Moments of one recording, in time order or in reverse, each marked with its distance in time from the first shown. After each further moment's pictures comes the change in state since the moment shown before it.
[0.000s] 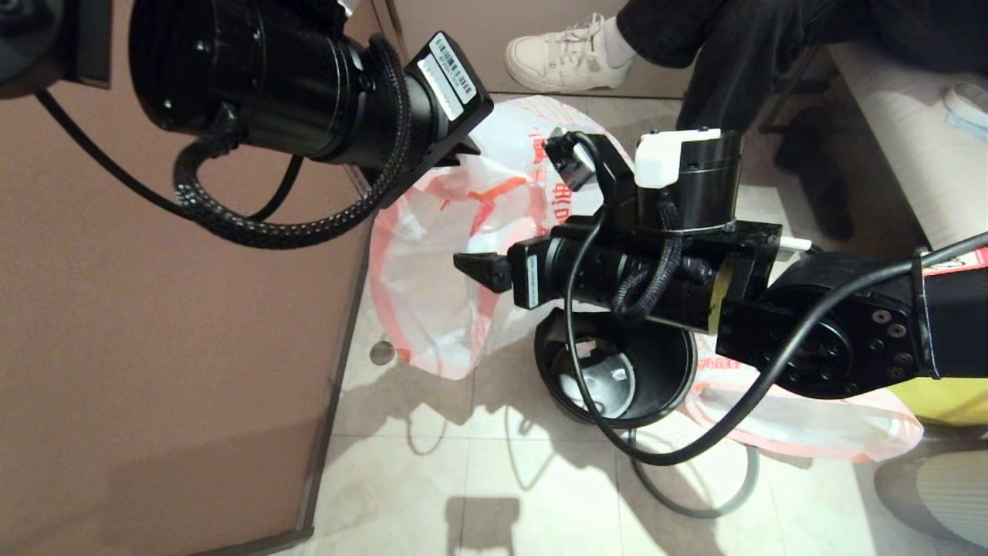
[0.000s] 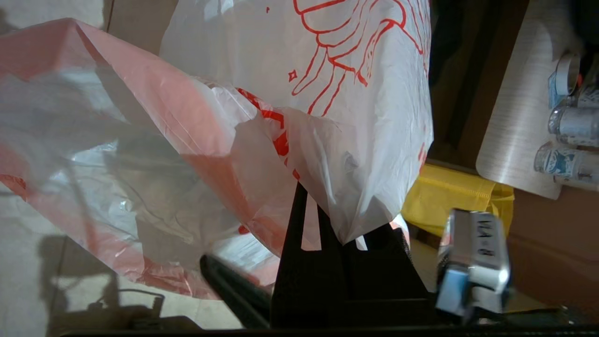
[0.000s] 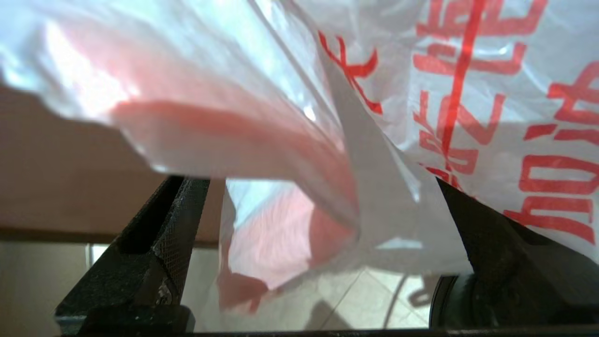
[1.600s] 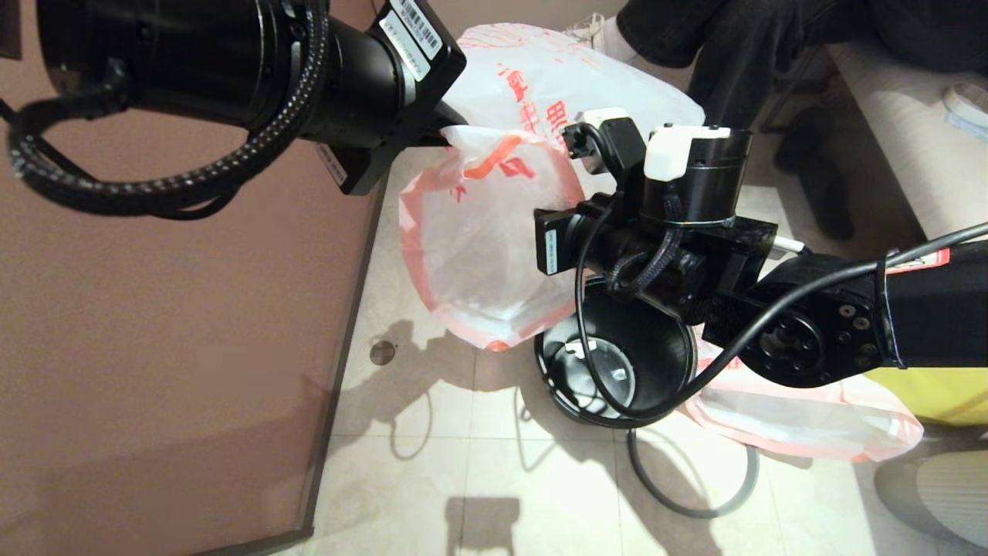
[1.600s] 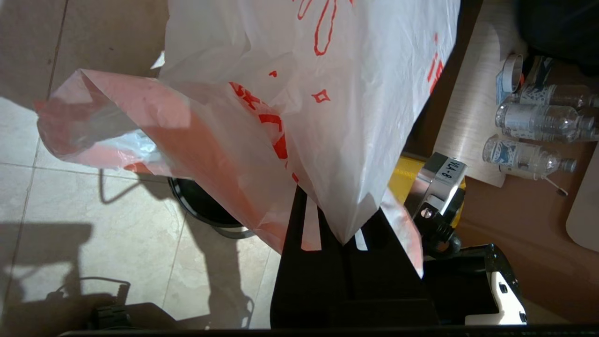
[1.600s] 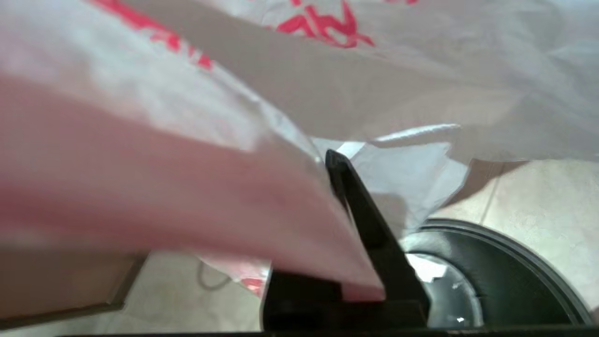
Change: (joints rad) left arm -0.001 -0.057 0.000 0.021 -0.072 -0.053; right arm -0.044 0.030 -0.009 -0.105 -0.273 -0.140
